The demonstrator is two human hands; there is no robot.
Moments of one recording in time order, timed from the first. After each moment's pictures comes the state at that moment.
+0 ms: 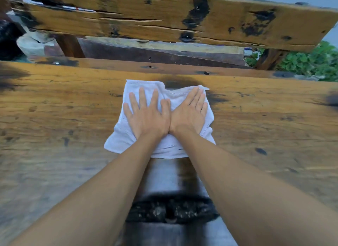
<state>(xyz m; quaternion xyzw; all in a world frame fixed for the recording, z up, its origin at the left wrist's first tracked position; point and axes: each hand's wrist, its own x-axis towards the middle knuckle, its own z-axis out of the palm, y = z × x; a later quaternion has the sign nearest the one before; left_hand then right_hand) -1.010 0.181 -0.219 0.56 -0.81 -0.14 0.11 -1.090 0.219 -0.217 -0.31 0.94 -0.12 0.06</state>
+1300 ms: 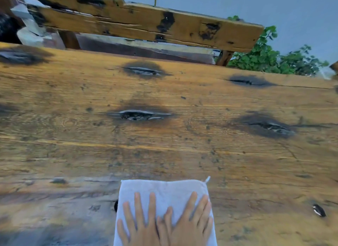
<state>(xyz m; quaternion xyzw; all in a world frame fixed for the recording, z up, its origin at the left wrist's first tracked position) -0.776 0.754 -0.191 0.60 -0.78 -0.17 0.04 -0.840 0.784 -0.197 -0.20 0.97 -0.12 0.08</state>
